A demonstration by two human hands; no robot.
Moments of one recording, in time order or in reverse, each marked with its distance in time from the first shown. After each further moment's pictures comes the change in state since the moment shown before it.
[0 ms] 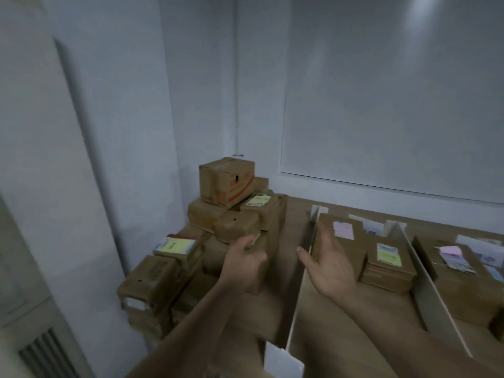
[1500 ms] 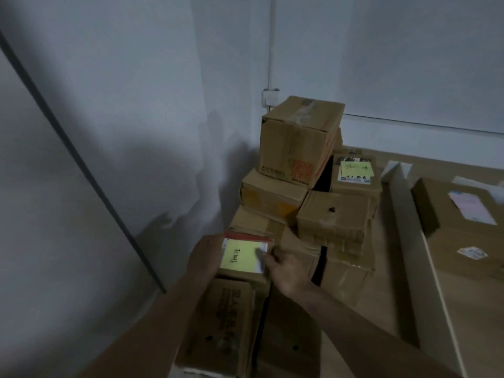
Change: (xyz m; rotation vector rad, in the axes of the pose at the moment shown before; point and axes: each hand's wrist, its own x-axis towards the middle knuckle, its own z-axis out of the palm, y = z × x) left_hand 0.326 -0.190 -0.248 0.311 0.077 -0.317; right_hand 0.147 -0.157 0.385 0.424 -0.574 0.393
